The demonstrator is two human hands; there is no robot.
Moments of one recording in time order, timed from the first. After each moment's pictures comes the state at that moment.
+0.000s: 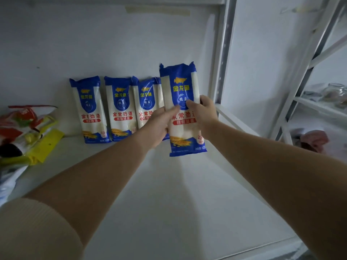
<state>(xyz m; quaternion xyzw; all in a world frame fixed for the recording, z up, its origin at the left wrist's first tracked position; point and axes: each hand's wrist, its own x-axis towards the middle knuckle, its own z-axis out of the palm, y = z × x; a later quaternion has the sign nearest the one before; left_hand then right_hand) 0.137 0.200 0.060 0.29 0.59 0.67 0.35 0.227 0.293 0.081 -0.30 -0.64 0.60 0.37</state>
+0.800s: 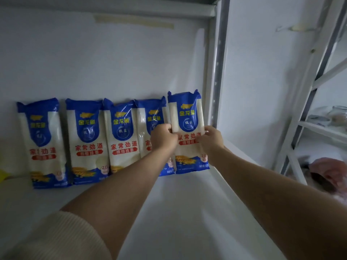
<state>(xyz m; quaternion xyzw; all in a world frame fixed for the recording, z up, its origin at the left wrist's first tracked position) 0.079 0.357 0.026 0.32 0.79 0.52 0.01 0.180 0.431 0.028 -0.39 -0.63 0.55 0.38</state>
